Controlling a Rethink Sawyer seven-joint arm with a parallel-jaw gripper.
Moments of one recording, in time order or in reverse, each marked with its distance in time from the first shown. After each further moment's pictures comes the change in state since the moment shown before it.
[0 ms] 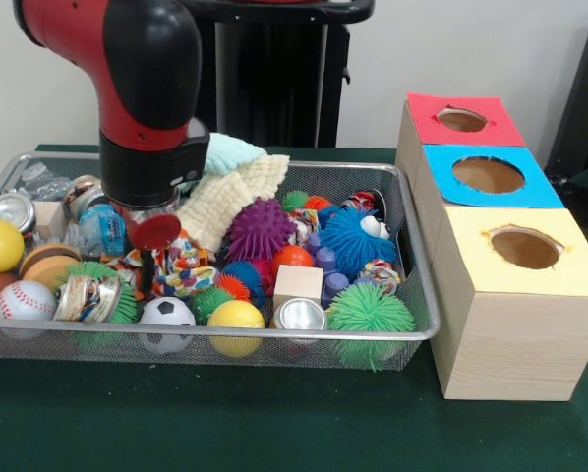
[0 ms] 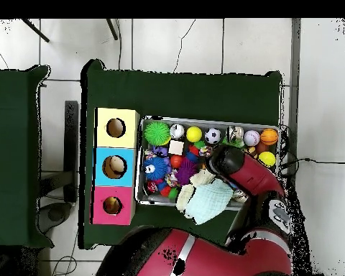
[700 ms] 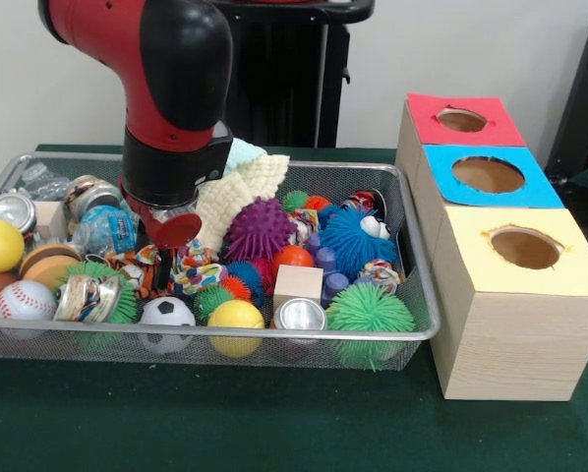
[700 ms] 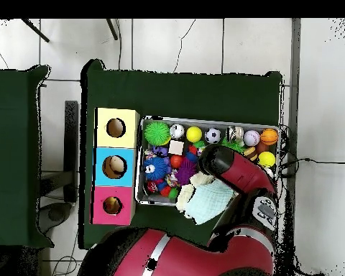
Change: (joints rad) arm 0.069 0.014 -0.050 -0.005 0.000 0.000 0.000
